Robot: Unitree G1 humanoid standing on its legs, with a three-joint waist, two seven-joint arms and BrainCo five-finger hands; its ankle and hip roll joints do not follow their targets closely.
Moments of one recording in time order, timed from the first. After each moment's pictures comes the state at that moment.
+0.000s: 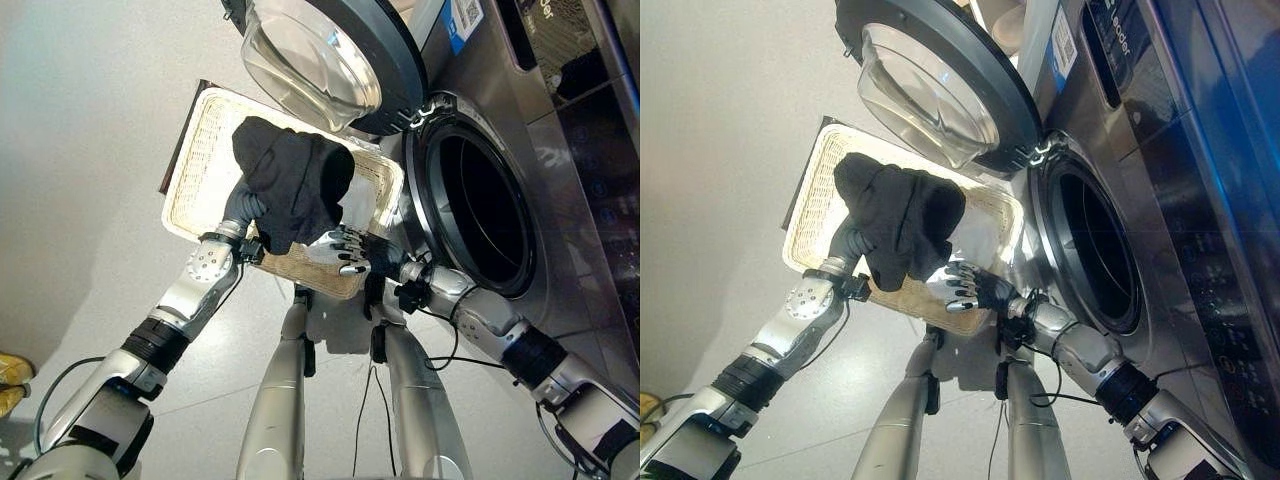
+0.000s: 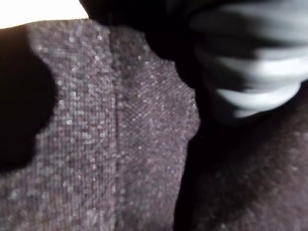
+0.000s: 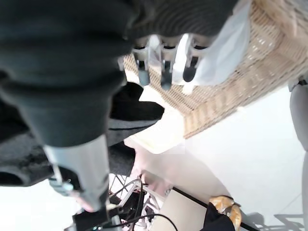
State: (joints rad) left arm -0.61 0.64 -0.45 0.27 -0.60 -0.22 0.14; right arm -0.60 -0.60 0.63 0.13 0.76 0.15 0.19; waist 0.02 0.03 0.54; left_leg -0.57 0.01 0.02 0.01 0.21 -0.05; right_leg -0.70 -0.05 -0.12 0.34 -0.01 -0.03
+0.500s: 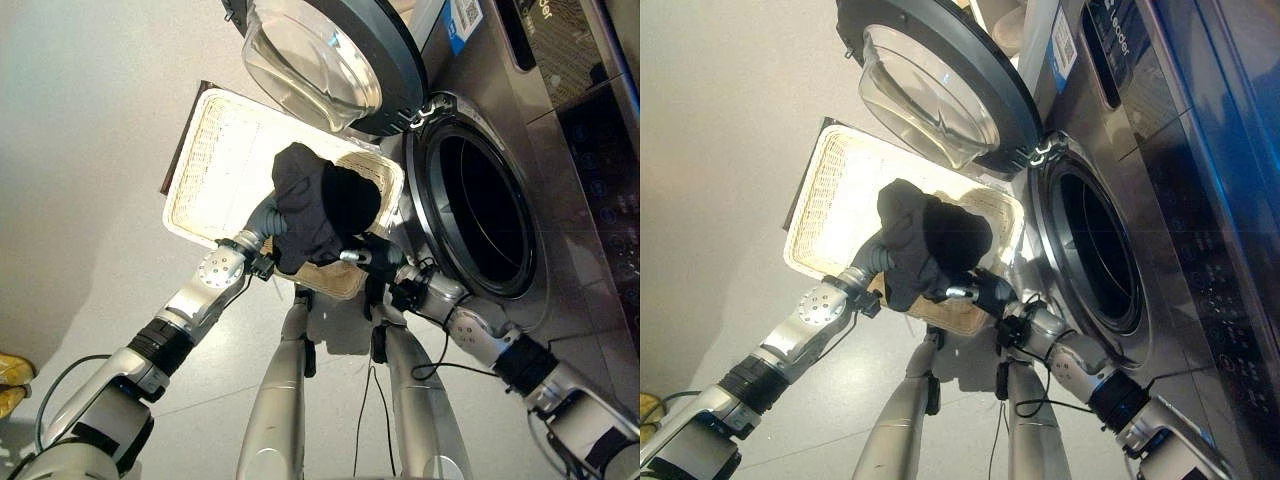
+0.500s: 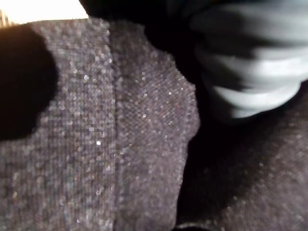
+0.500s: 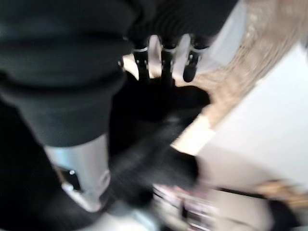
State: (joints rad) left arm -0.61 0.63 -0.54 0.27 -0.53 -0.21 -0.04; right arm -0.48 -0.45 0.55 0.18 1.16 0.06 -0.01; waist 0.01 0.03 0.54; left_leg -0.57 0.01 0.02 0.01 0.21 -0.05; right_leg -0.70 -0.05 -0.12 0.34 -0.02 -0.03
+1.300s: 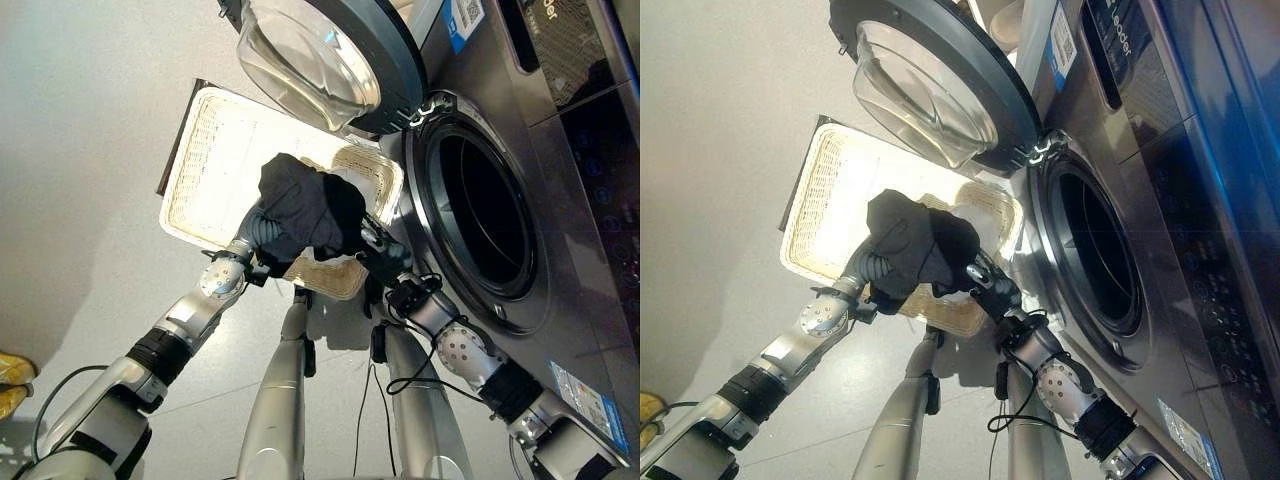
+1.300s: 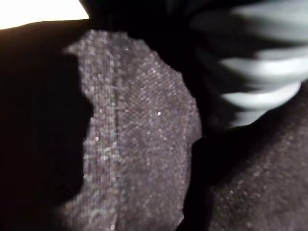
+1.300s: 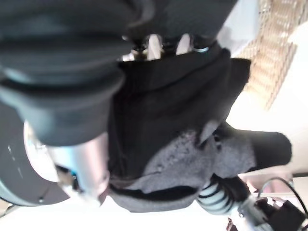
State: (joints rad) left arm -0.57 0.64 -0.54 0.30 -0.33 -0.16 0.14; right arm -0.42 -0.45 0.57 0.12 1.25 -0.07 0.02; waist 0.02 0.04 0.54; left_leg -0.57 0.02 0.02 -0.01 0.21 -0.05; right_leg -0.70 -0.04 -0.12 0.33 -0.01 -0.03
